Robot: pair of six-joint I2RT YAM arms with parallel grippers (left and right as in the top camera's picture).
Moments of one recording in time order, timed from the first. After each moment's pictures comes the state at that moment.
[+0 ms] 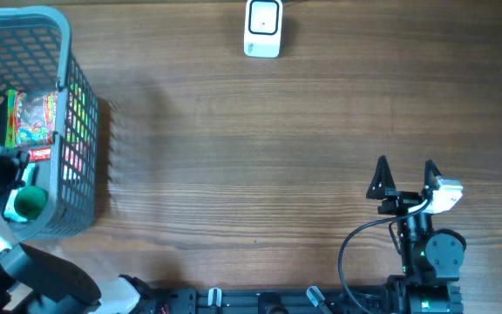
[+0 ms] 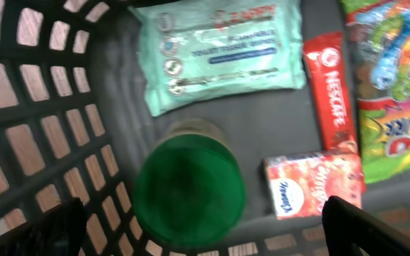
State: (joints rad) left arm 0.79 1.56 1.34 -1.14 -0.11 -0.60; right arm -0.02 0.02 0.01 0.00 -0.01 0.23
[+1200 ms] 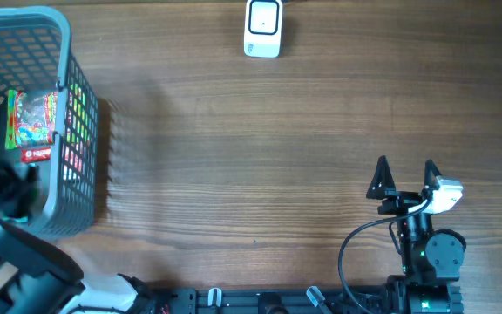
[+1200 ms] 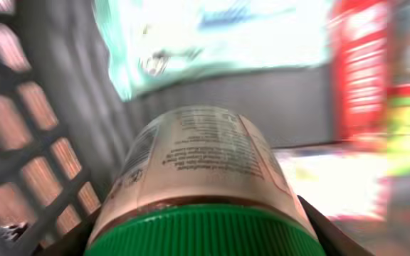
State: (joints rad) left arm 0.82 1.68 1.30 -1.12 0.03 -0.59; right arm -0.02 0.02 0.01 0.00 -0.01 0.23
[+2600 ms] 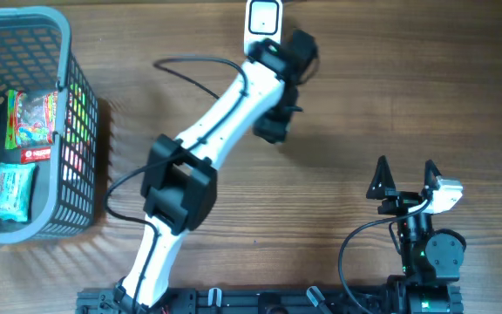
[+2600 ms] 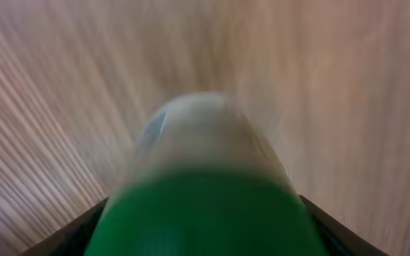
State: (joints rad) left arm -0.66 2.27 2.11 -1.33 0.04 -1.94; right arm -0.02 0.02 0.01 0.00 -0.01 0.23
